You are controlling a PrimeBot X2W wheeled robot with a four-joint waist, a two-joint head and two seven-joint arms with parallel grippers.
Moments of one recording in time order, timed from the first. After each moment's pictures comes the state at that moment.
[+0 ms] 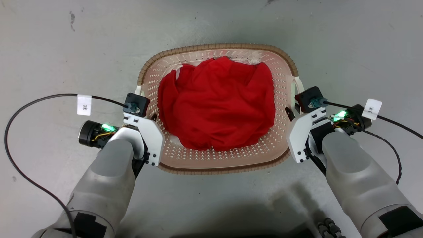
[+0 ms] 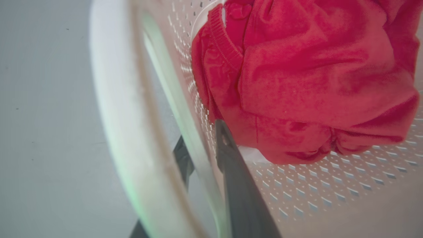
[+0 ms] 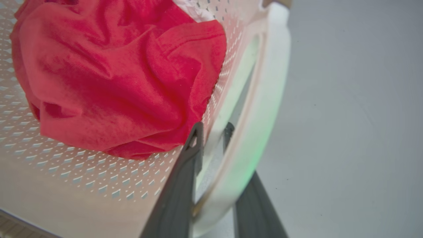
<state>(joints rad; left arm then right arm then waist) -0.91 0.12 -0.40 1.29 -0.20 -0.13 -0.09 -0.90 -0.05 0.36 1.26 0.01 0.13 -0.11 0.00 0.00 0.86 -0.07</state>
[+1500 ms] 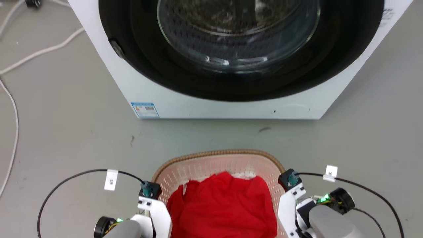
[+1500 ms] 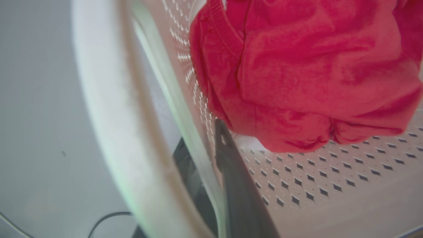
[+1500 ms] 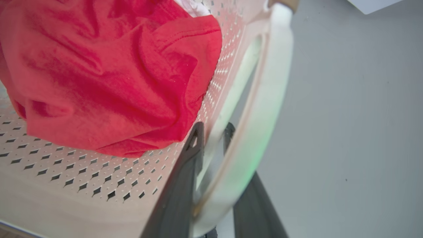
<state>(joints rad) -0.55 0.15 -0.80 1.18 -0.69 -0.13 0.24 -0.62 -0.06 0.78 1.24 0.37 0.13 0.17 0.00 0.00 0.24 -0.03</state>
